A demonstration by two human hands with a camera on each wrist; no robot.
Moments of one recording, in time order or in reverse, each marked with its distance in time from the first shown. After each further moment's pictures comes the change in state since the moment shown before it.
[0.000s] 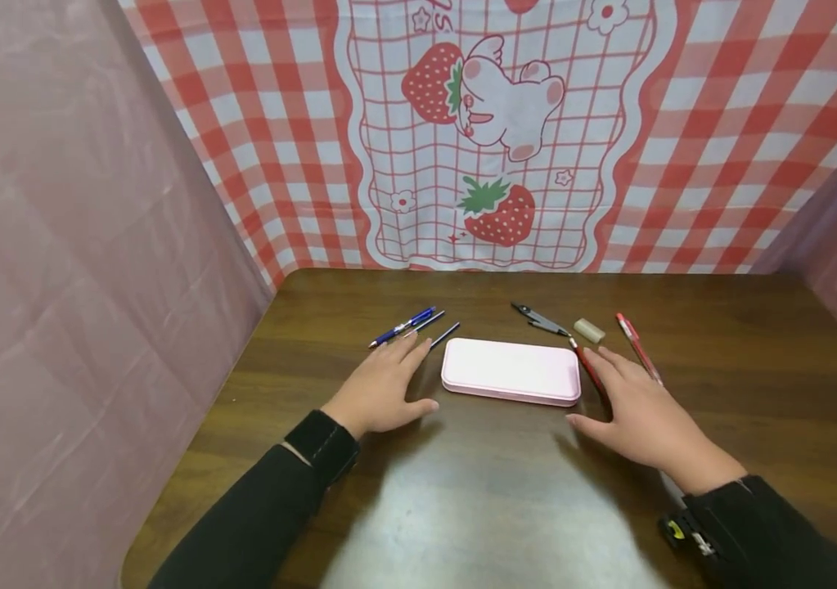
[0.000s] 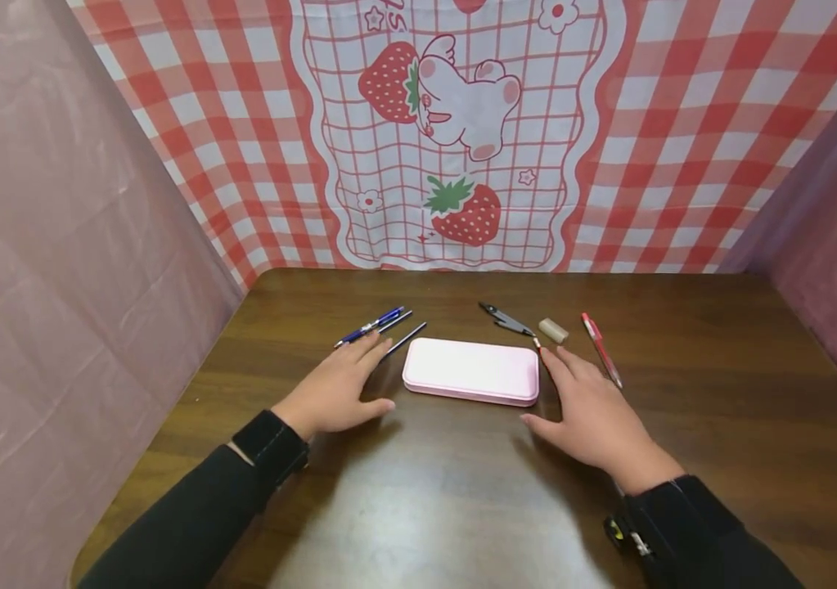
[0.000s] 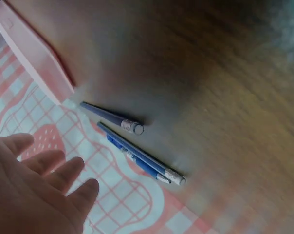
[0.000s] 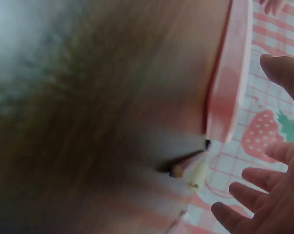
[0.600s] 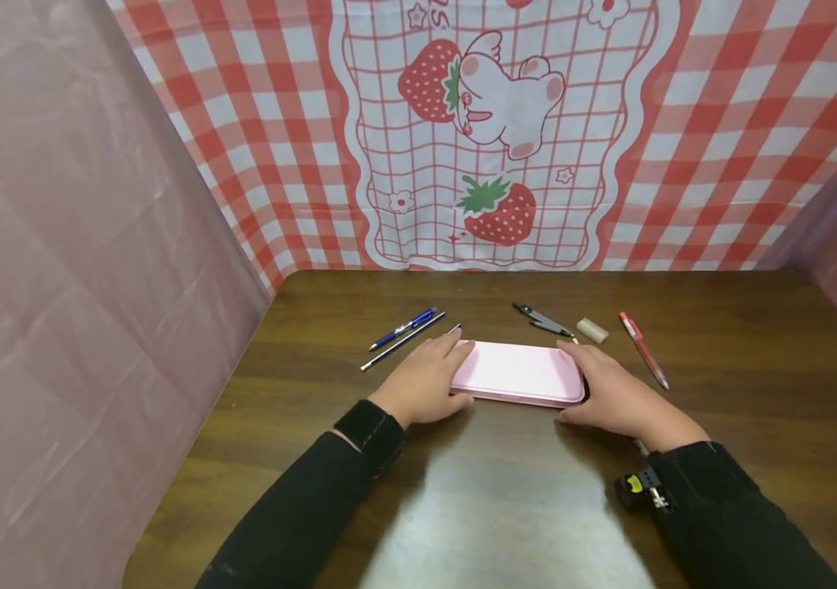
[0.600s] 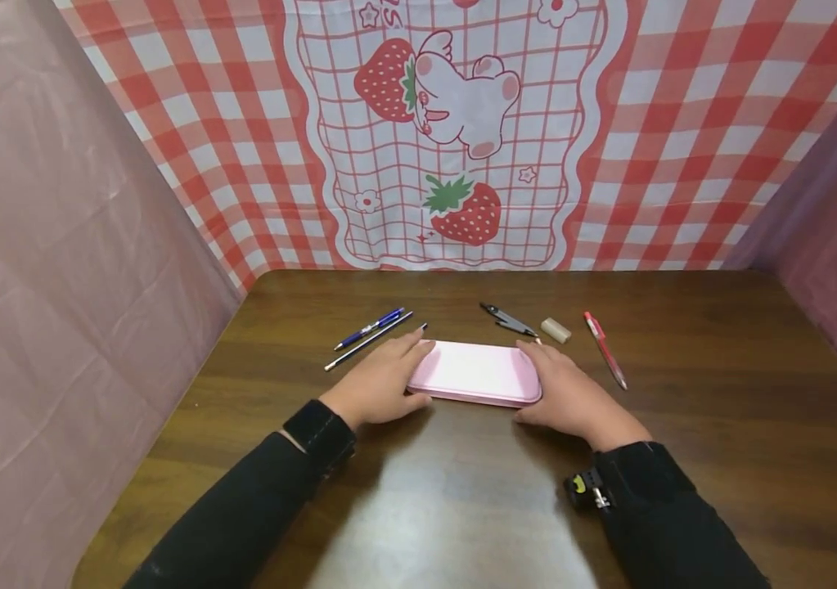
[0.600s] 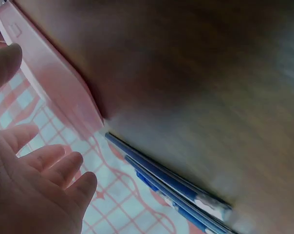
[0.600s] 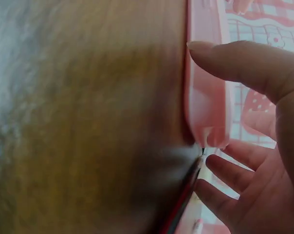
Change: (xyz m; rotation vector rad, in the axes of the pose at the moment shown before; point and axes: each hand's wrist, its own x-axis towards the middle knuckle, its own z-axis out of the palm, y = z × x) left_hand 0.051 0.038 0.012 0.027 -0.065 0.047; right_hand 0.042 0.011 0.016 0.267 -0.167 -0.027
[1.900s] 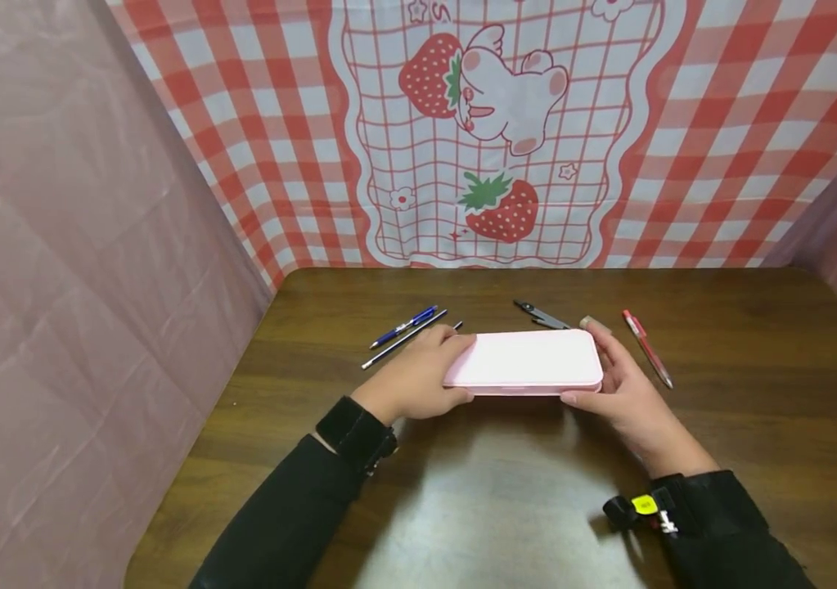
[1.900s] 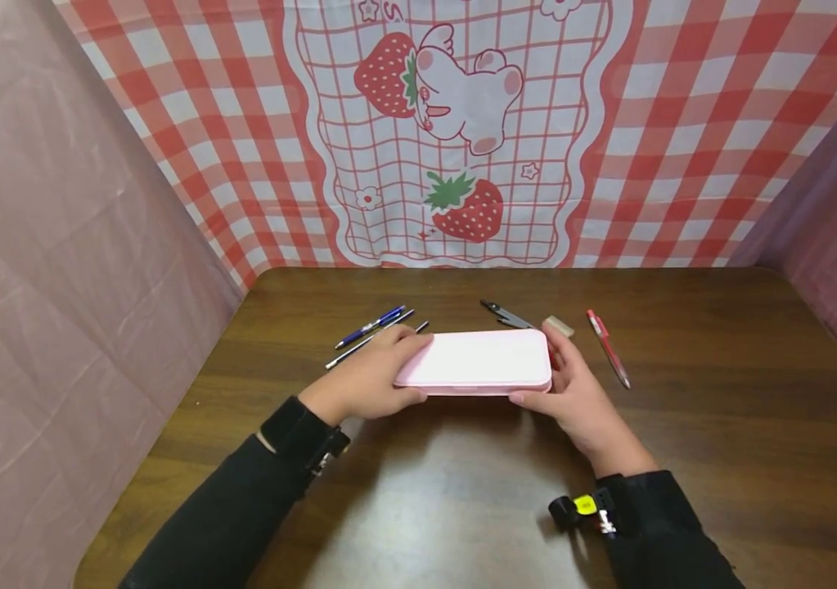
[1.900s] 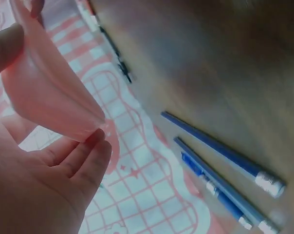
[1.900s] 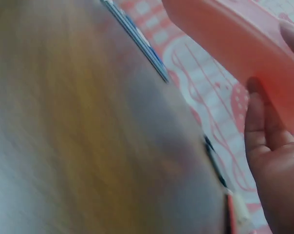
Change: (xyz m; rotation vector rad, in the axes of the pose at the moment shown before) left_hand -0.015 0.002 -0.031 -0.207 0.041 -0.012; right_hand -0.018 -0.020 0.013 1.097 0.222 -0.023
